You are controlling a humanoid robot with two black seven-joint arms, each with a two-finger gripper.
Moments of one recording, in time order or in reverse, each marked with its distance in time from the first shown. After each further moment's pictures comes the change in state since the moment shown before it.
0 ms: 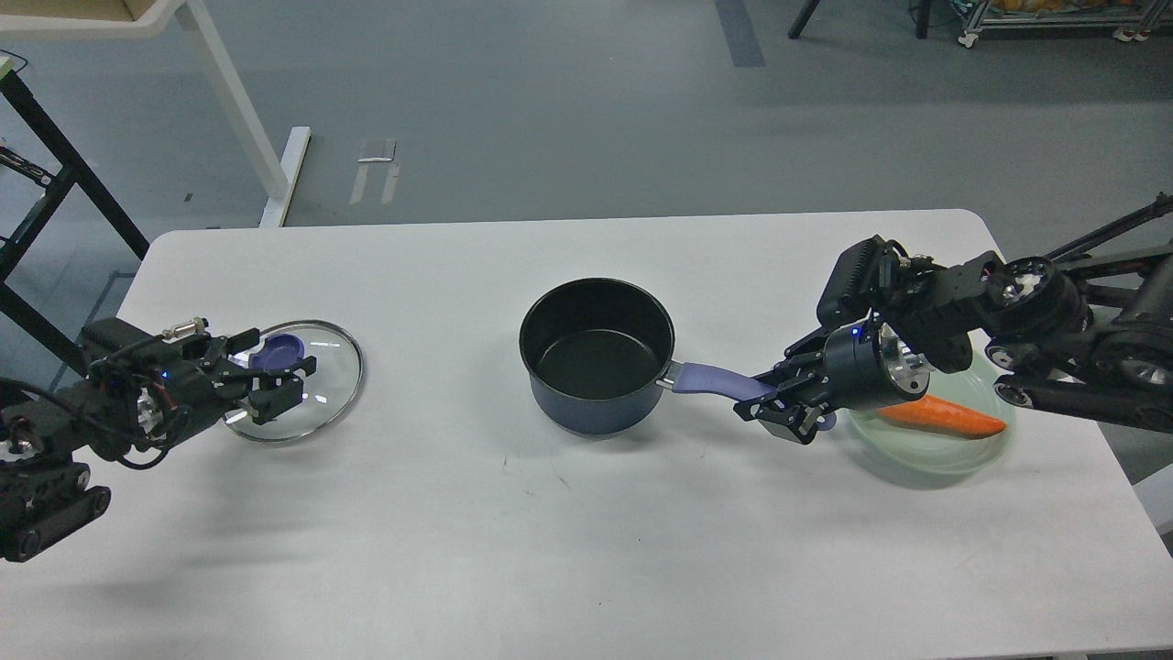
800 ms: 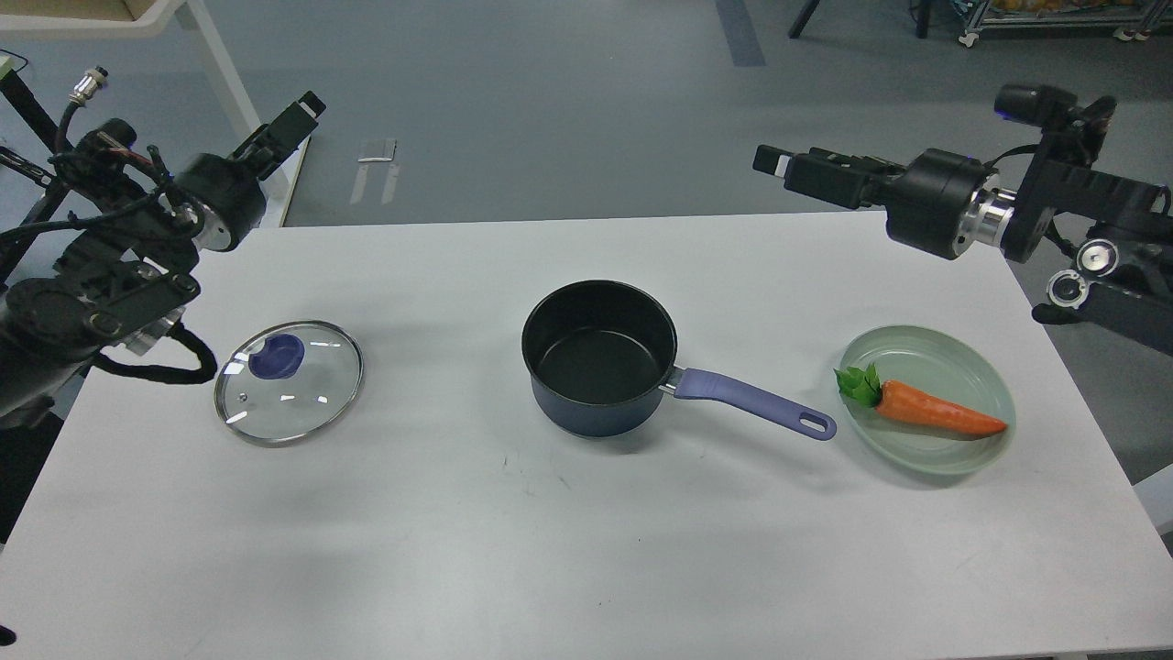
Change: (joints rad) left arm -0.317 -0.145 -0.050 0.000 -0.907 -0.187 0.000; right arm -0.287 -0.206 0.650 -0.072 0.487 -0.101 -0.002
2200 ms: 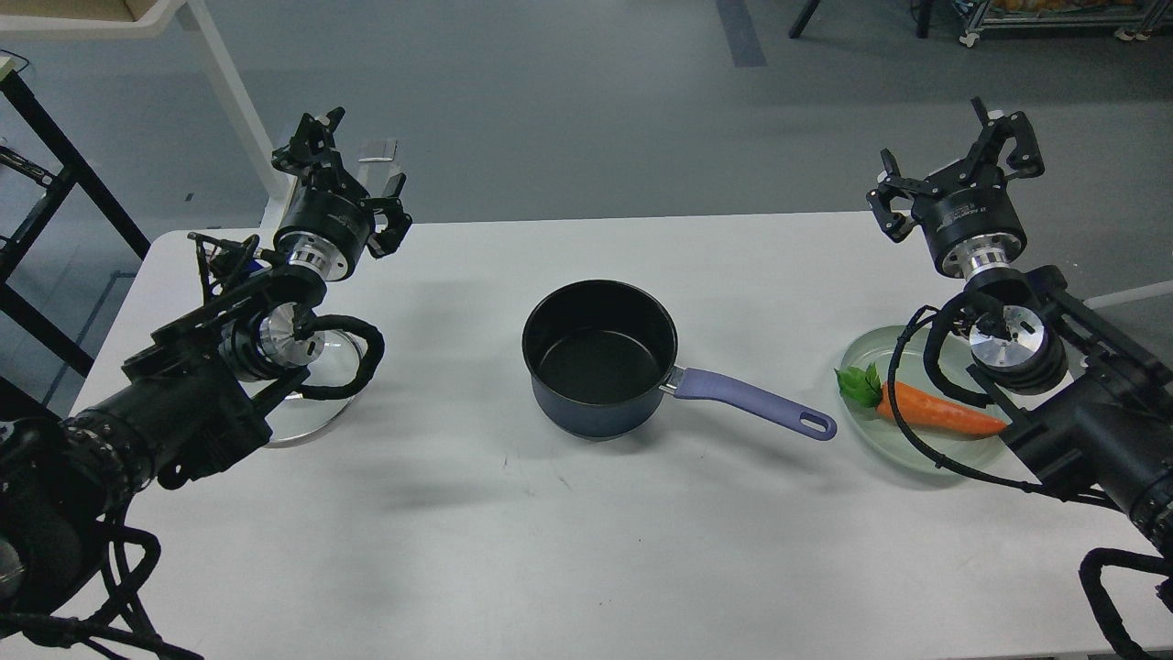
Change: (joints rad) left arm 0.185 -0.266 -0.423 0.079 -0.825 -0.437 0.000; right arm -0.459 0.463 0.780 -0.551 1.241 0.286 -0.029
